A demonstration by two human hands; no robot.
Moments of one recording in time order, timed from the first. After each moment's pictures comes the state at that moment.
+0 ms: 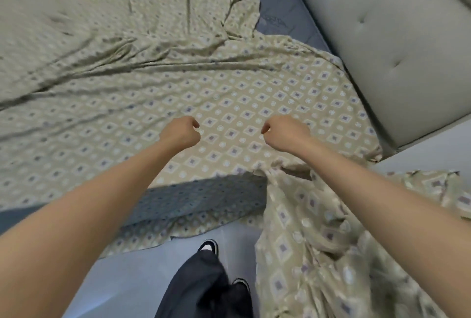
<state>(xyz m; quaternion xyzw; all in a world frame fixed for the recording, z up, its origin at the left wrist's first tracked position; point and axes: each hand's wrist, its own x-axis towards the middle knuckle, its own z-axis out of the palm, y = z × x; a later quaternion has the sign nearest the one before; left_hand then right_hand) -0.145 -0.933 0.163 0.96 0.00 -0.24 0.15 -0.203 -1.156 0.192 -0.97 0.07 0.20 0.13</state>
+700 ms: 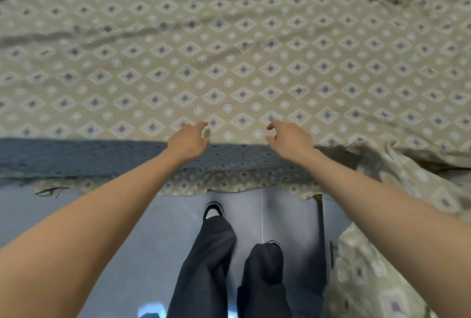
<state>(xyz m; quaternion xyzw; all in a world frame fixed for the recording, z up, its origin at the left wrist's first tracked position) -0.170 -0.704 -0.031 0.92 0.02 -0.35 0.17 -0.169 -0.940 -0.016 -0.94 0.03 0.31 0.14</state>
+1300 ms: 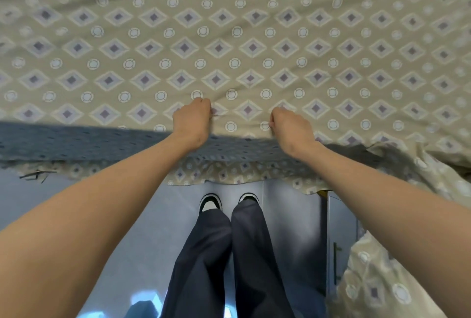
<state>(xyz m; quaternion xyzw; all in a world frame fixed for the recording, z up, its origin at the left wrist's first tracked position) -0.143 -0.717 -0.103 0.97 0.00 -0.21 0.07 -0.150 -0.932 -0.101 -0.97 -0.07 0.24 0.05</state>
